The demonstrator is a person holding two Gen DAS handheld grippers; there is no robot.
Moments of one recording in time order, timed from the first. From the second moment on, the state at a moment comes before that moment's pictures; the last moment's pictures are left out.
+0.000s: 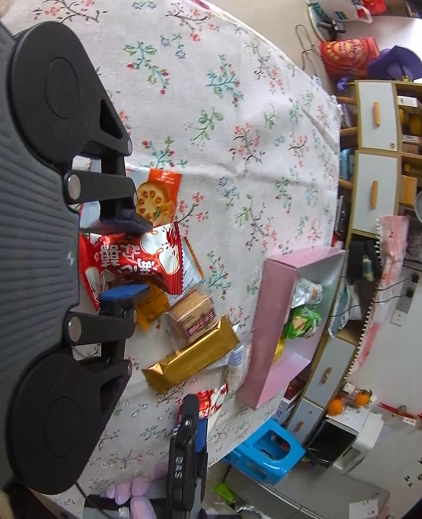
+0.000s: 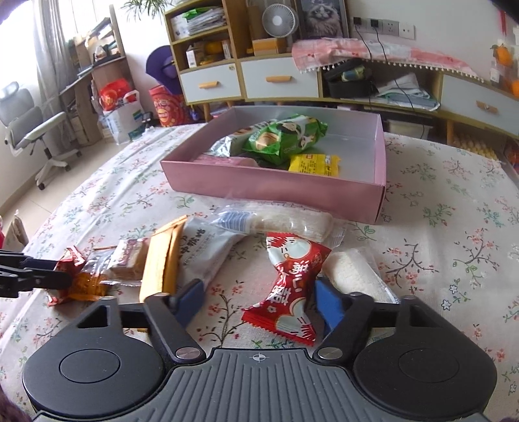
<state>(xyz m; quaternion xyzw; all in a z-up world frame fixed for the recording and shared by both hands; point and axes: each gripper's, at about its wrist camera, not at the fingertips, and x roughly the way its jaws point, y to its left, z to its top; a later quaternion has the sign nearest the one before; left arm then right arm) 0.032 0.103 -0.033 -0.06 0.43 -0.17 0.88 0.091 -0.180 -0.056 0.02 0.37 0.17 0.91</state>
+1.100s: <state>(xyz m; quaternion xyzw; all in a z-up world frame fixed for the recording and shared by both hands) 0.020 0.073 -0.030 -0.01 0.47 -0.17 0.87 0.085 -0.165 -0.054 0.01 0.40 0.19 0.90</state>
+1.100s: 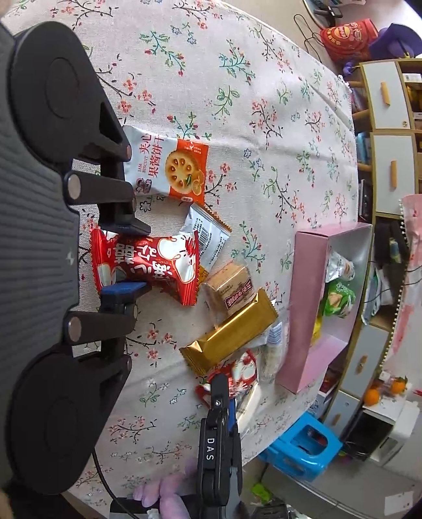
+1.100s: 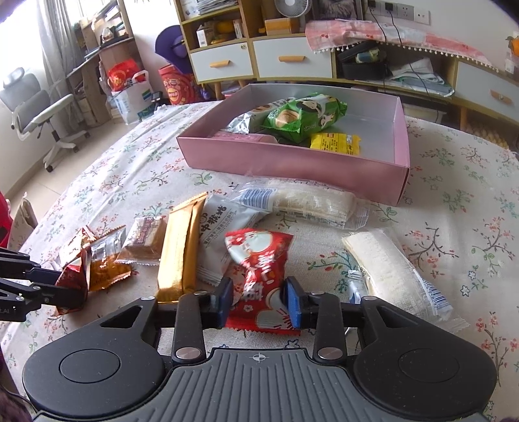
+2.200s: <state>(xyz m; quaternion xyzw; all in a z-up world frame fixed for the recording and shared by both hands) 0.084 0.024 0.018 -0.11 0.42 -0.18 0.88 0.124 -0.200 0.008 0.13 0.35 0.13 0.92</state>
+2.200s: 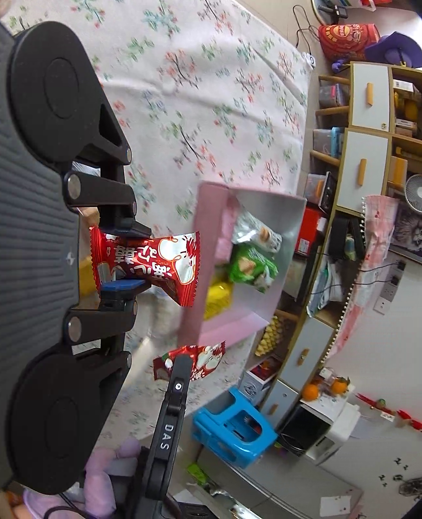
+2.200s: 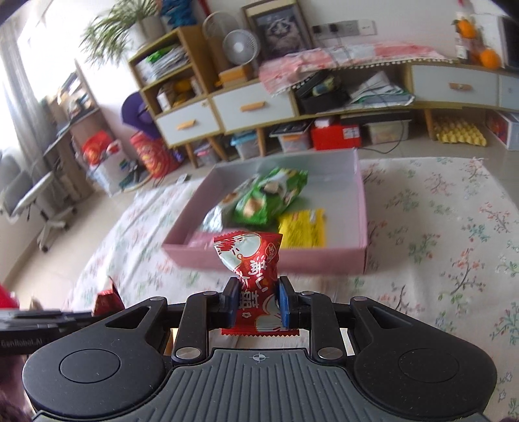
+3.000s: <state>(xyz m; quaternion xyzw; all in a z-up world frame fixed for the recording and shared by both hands) 0.198 -0.032 -0.012 -0.17 0.44 -0.21 0.86 0.204 -0.242 -0.022 0.25 0.34 0.05 0.90</state>
